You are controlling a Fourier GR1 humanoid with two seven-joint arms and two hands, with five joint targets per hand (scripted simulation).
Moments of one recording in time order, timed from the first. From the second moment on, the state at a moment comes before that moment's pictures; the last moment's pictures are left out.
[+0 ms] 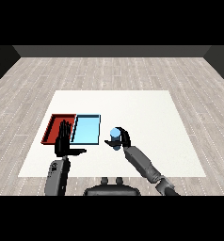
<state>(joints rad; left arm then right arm) 0.00 0.03 0.06 -1.60 0.17 -0.09 -0.43 -0.48 -0.01 0.54 -0.85 -0.54 -0.43 -0.44</state>
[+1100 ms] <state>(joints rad) -0.08 0.00 -0.13 -1.47 0.12 -0.02 -0.36 -0.49 -0.08 0.41 -1.14 -0.34 -0.32 -0.37</state>
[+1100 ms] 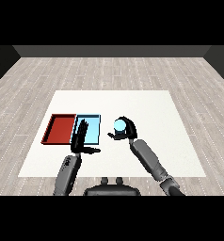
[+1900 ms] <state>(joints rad) -0.27 0.00 -0.29 -1.26 0.17 0.15 -0.36 -0.49 -0.02 0.28 -1.19 -0.20 -0.21 -0.31</state>
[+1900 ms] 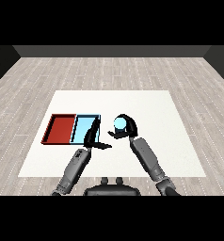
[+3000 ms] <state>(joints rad) -0.42 0.00 -0.42 -0.99 0.33 0.22 -0.44 -0.49 0.00 0.37 -1.25 -0.20 -0.22 -0.32</state>
